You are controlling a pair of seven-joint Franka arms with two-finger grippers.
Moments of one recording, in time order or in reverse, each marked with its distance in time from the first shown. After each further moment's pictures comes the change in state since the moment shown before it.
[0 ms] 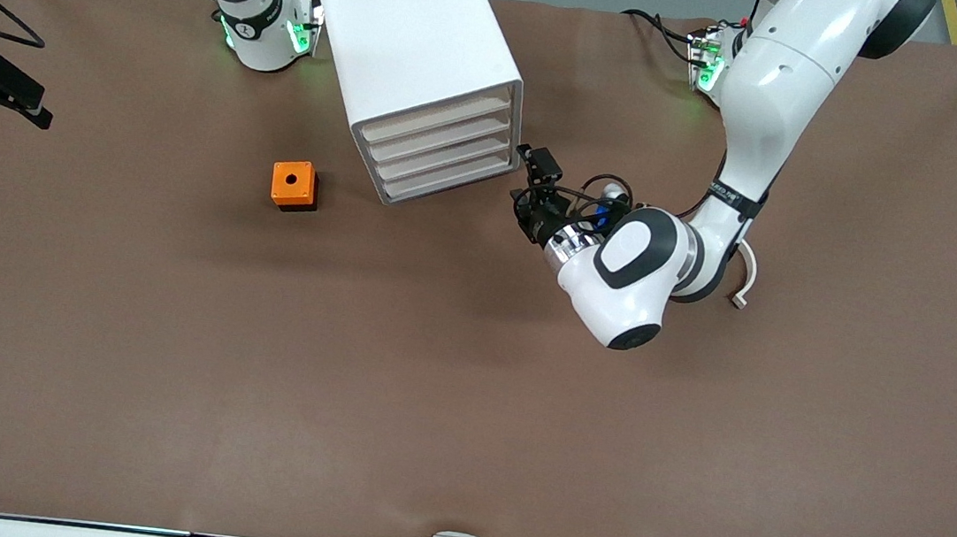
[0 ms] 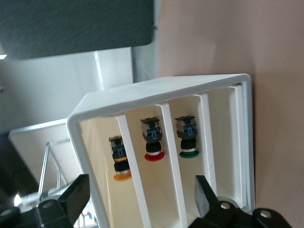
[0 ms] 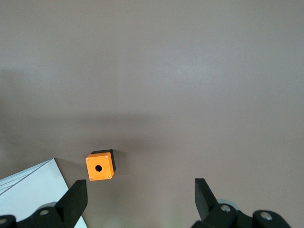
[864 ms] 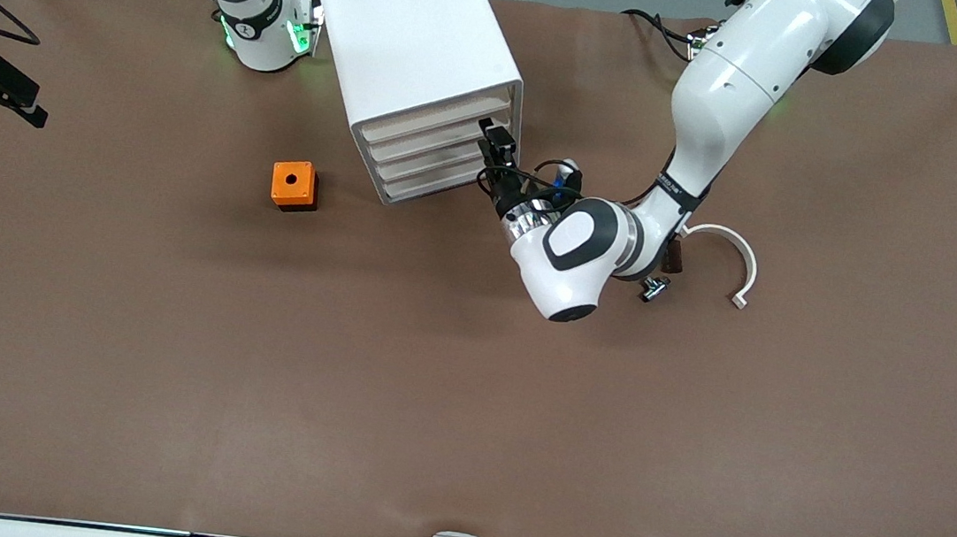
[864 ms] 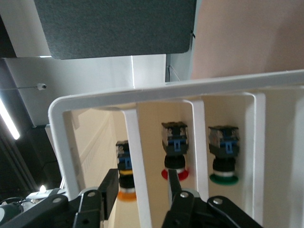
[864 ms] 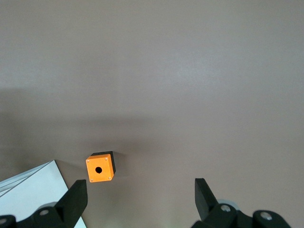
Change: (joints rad) left arm -0.086 0.068 -0.047 -0.016 -0.079 -0.020 -0.065; right arm 0.000 0.002 -0.002 0.012 -0.001 0.000 0.000
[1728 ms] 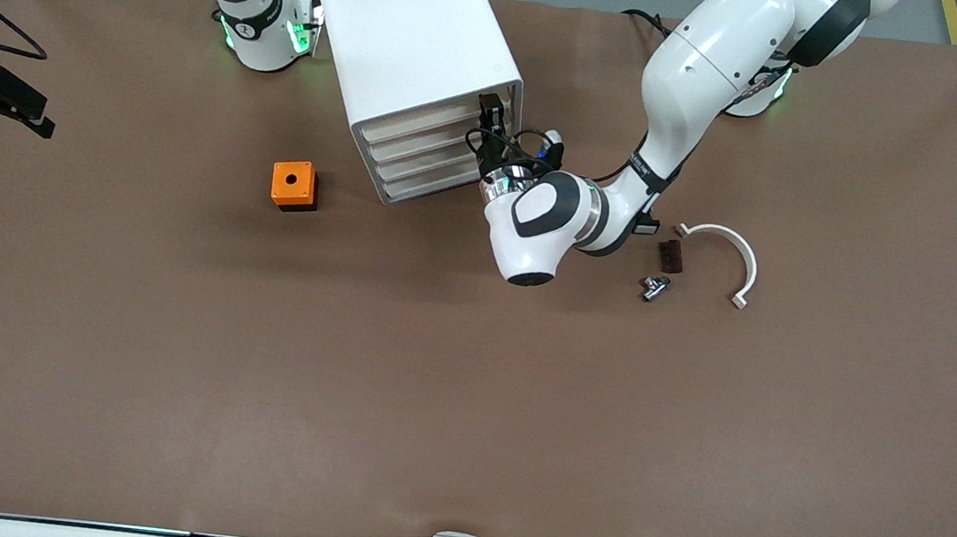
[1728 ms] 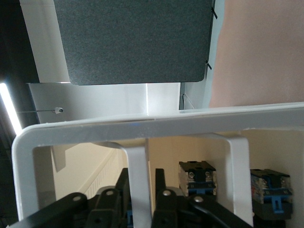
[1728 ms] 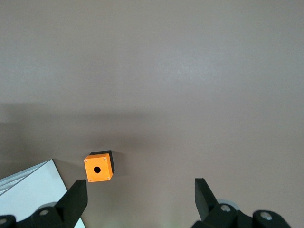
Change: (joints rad) left arm -0.084 0.001 0.000 -0.032 0.000 -0.063 -0.003; right arm -0.002 0.027 0.005 0.004 -0.001 0.003 -0.004
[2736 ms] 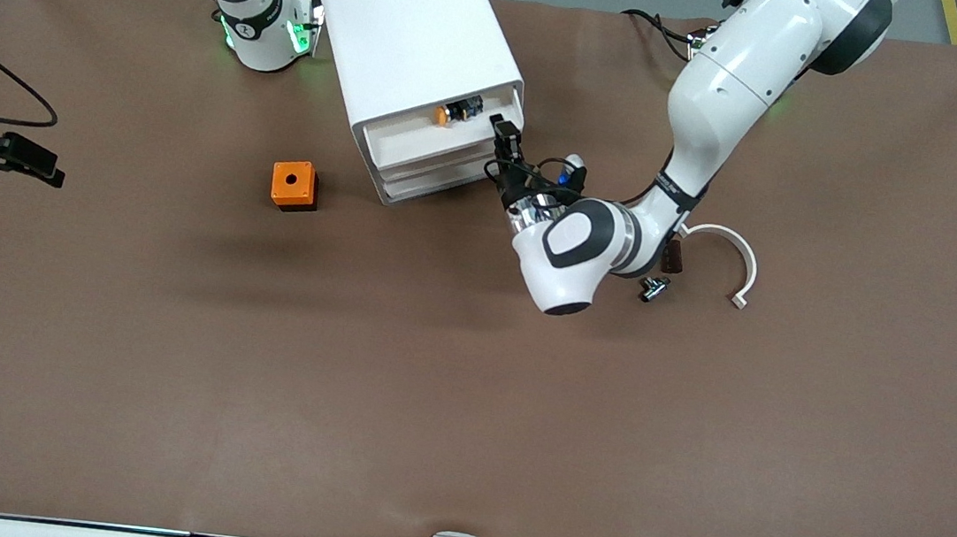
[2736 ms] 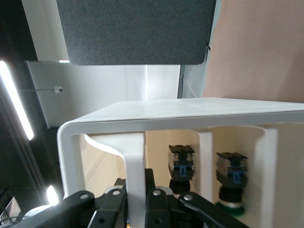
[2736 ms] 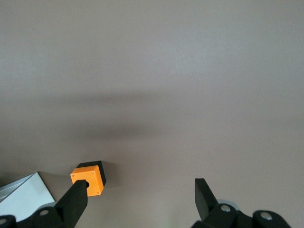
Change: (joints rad) left arm 0.118 0.000 0.009 0.000 0.000 -0.003 -0.013; right arm -0.023 0.161 -0.012 0.019 0.000 0.066 -0.001
